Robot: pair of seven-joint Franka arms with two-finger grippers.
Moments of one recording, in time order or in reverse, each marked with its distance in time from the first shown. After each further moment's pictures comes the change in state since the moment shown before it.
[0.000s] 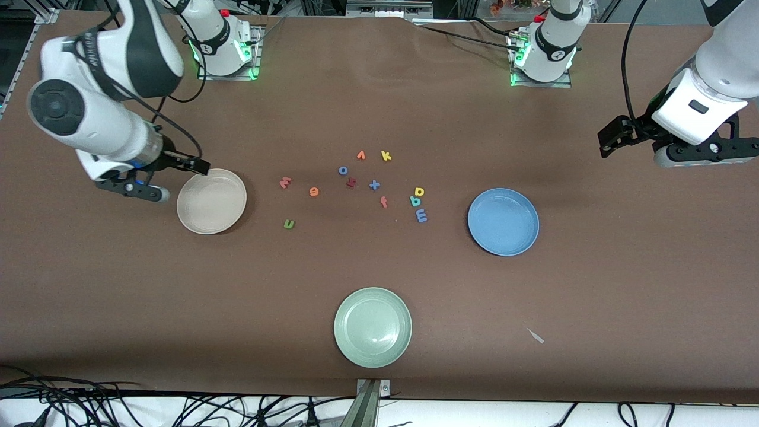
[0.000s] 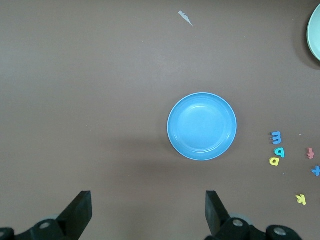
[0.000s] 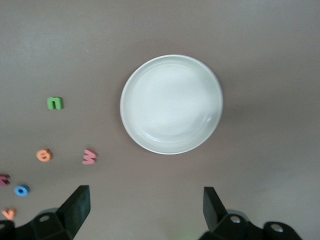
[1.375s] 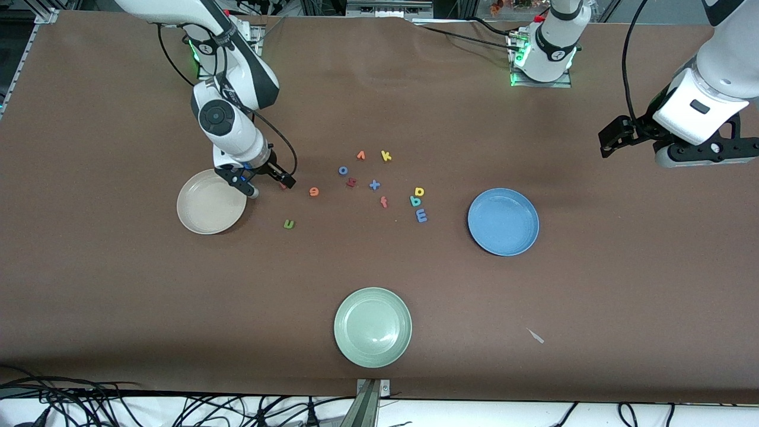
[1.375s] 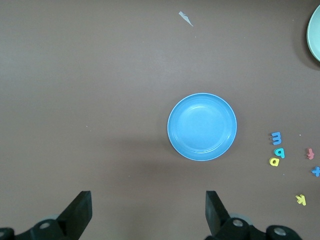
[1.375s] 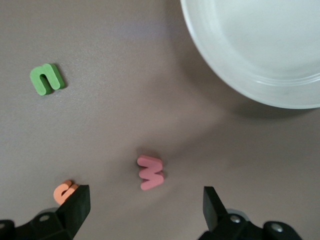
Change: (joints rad) left arm 0.001 0.001 0.001 0.002 0.000 0.000 0.000; right arm 0.006 0.209 0.208 -0.402 0.000 0.759 0.568
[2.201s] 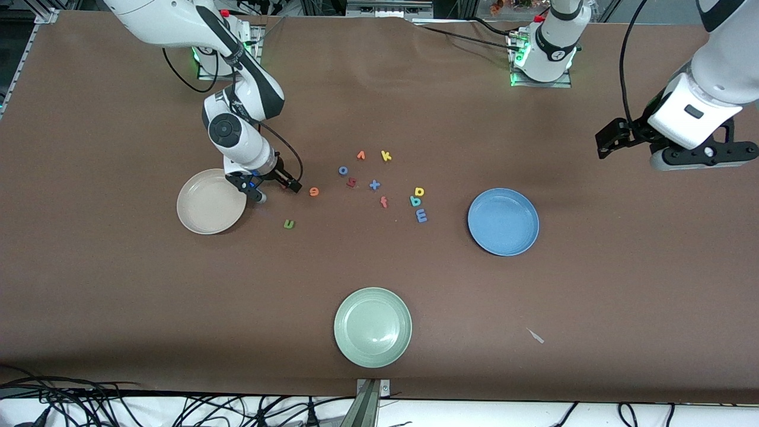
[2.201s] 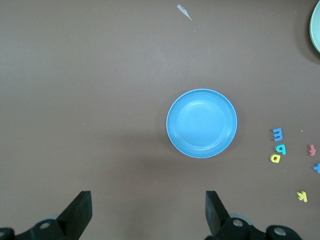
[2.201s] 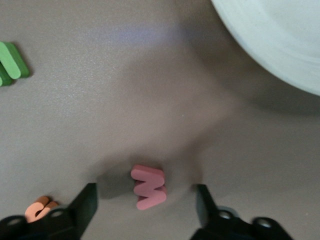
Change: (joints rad) left arm -0.008 0.023 -0.006 0.000 0.000 -0.007 0.000; right arm 0.000 0.103 -0.002 0.001 -0.001 0.092 0.001
